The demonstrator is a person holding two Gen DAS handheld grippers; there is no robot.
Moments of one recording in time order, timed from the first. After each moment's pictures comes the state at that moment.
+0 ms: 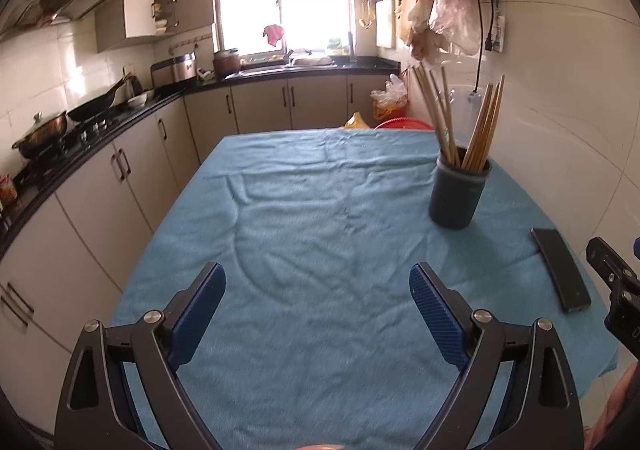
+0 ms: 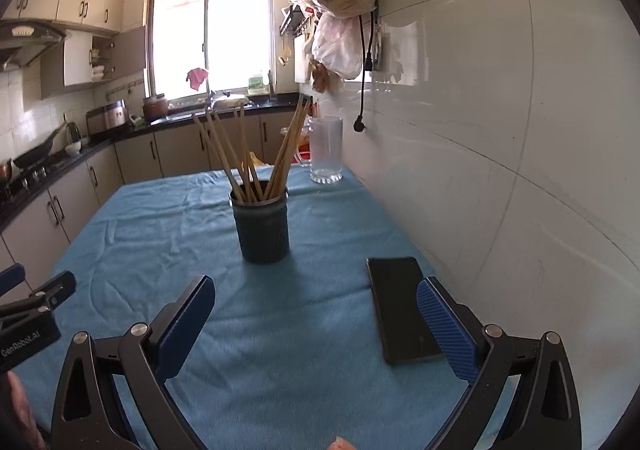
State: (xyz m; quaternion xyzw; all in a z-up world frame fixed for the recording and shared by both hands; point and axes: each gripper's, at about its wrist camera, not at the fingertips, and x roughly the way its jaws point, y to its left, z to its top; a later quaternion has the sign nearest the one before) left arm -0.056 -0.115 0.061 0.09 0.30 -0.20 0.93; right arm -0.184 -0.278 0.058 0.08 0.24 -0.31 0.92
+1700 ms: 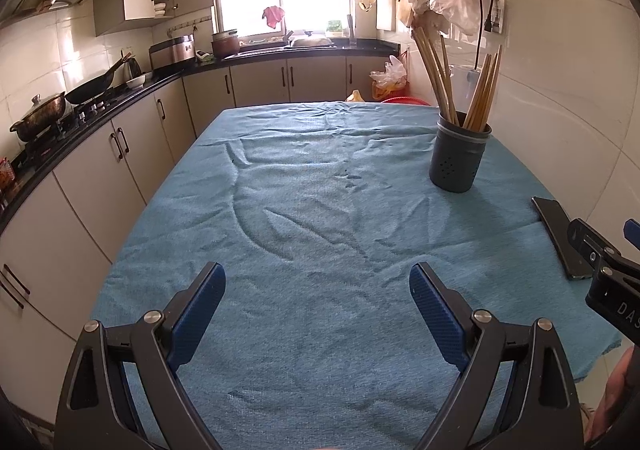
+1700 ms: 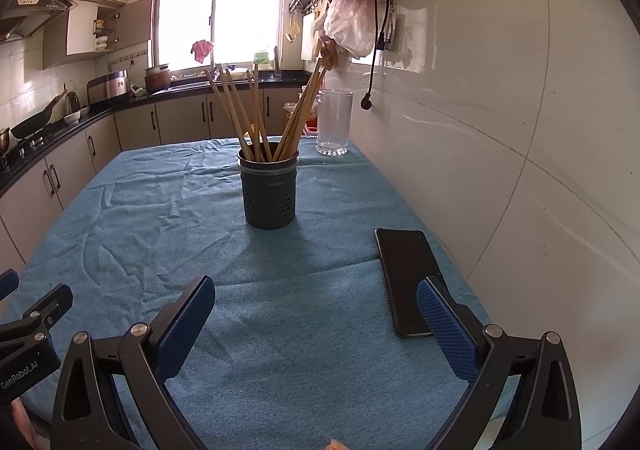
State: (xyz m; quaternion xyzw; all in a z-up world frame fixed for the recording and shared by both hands) left arm -0.068 -0.108 0.035 0.09 0.32 -0.21 0.92; right arm -0.175 -0.262 0.036 0.07 0.28 -0.31 0.91
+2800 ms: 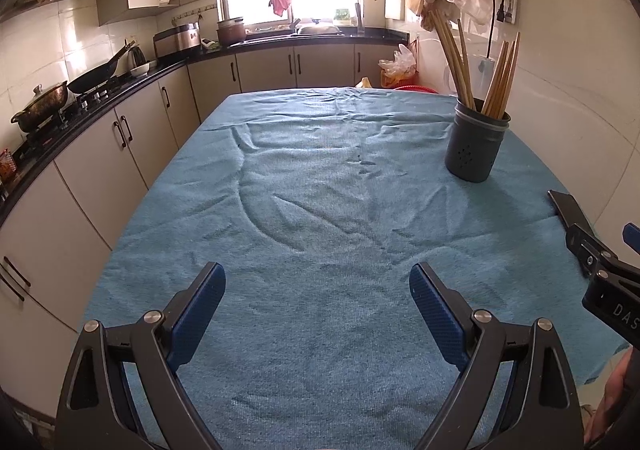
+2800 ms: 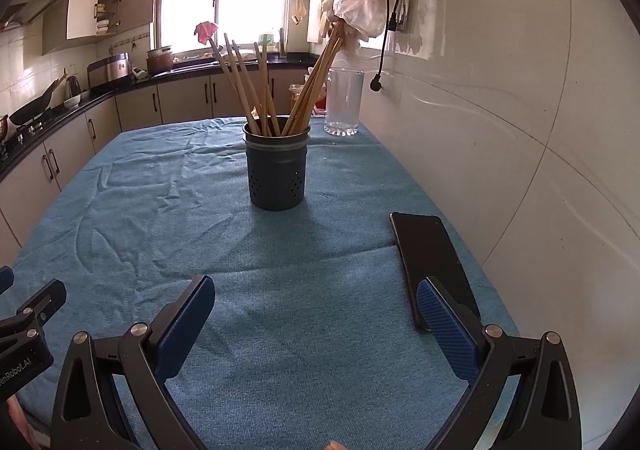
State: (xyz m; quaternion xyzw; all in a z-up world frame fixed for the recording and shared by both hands) left arm -0.052 -0.107 0.020 0.09 0.34 -0.19 0.92; right arm -0.154 -0.266 0.017 0.07 0.31 -0.30 0.90
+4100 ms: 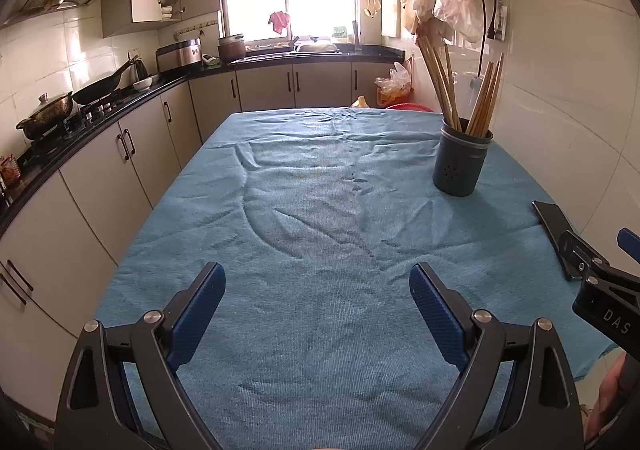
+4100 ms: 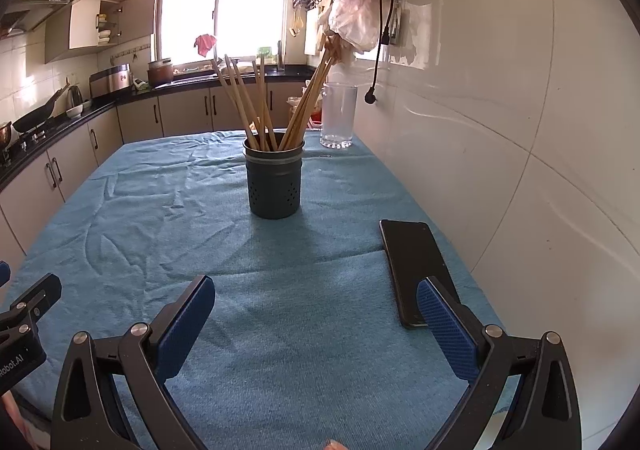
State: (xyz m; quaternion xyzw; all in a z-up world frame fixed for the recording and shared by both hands) left arm -0.078 -0.098 0.040 0.08 0.31 -0.20 0.93; right arm -0.173 -0.258 0.029 0.07 0.29 -0.30 0.91
